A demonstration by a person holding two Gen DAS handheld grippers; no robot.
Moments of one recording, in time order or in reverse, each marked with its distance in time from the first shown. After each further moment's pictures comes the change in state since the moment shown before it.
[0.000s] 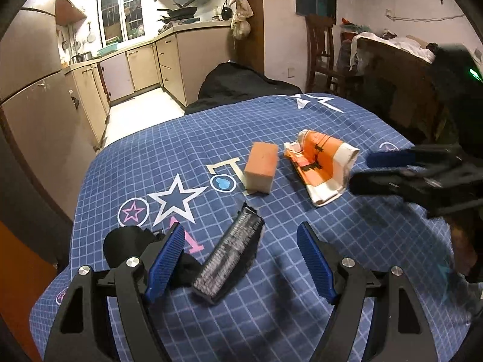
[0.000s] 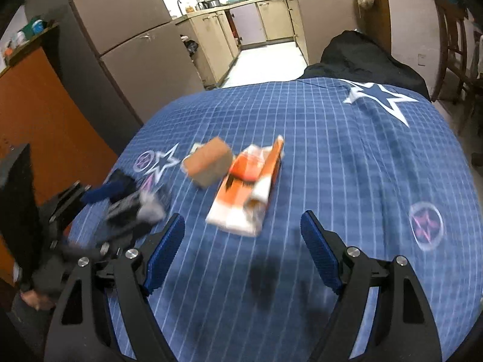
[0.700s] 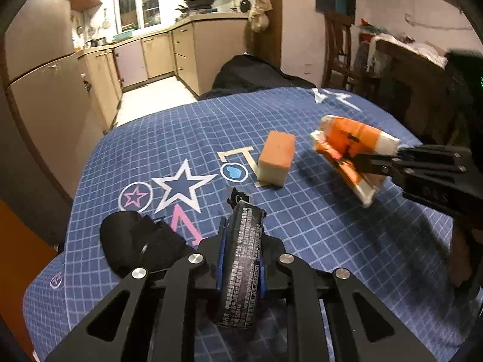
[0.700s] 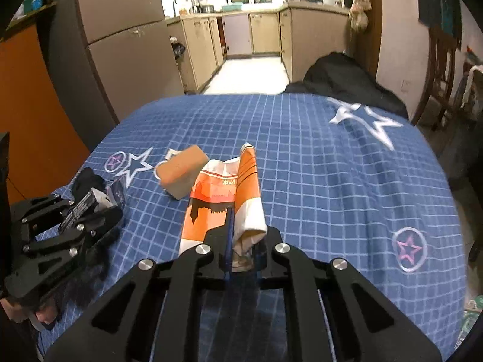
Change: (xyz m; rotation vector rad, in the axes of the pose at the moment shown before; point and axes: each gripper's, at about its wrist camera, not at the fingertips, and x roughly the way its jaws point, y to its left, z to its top) left arm 0.019 -0.003 -0.006 -0.085 0.024 0.051; right arm -0.001 0.007 -0.008 -0.095 -0.081 -0.158
